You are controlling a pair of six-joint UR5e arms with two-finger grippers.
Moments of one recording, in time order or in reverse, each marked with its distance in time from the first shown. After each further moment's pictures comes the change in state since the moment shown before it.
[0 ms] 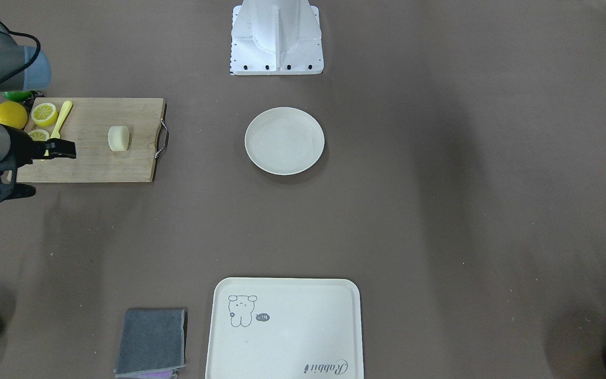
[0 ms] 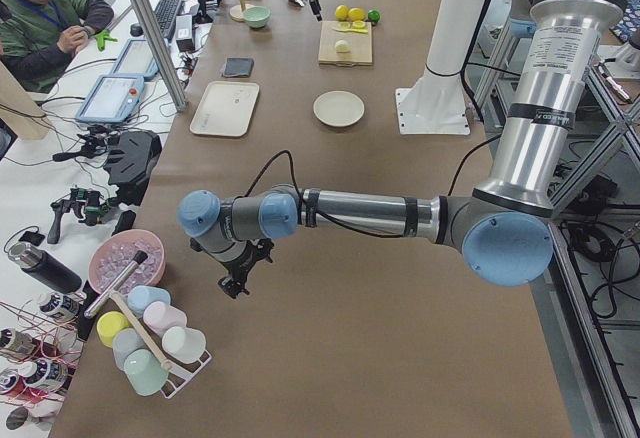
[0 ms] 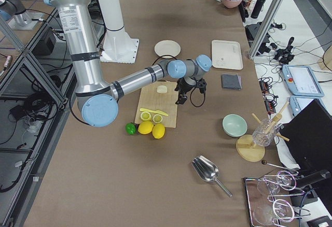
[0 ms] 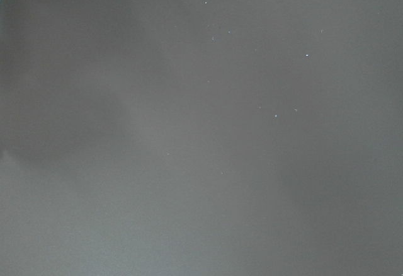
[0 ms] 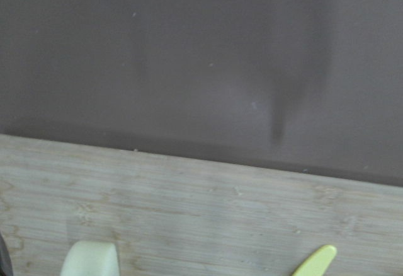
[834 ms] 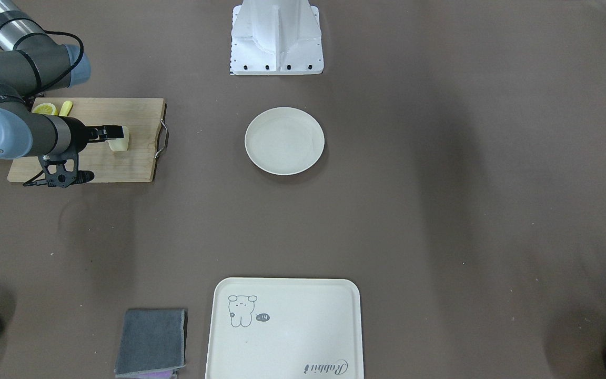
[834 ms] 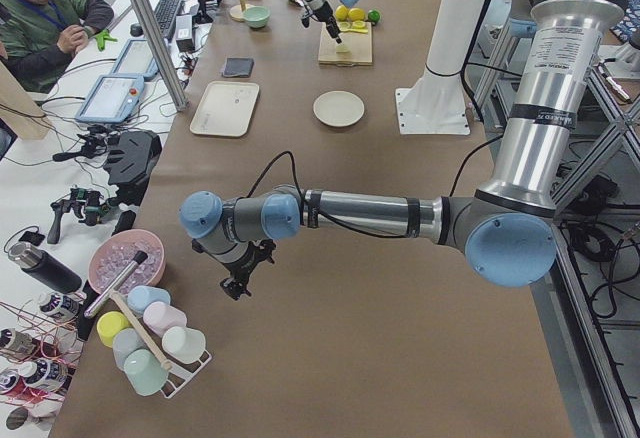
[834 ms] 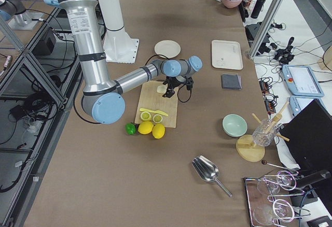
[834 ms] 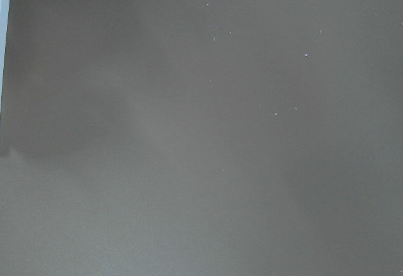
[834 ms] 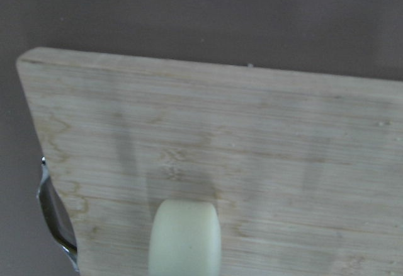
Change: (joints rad) left arm 0.003 0.011 0.000 0.001 0.000 0.001; right arm -0.122 0.012 -0.015 -0.005 0.120 0.113
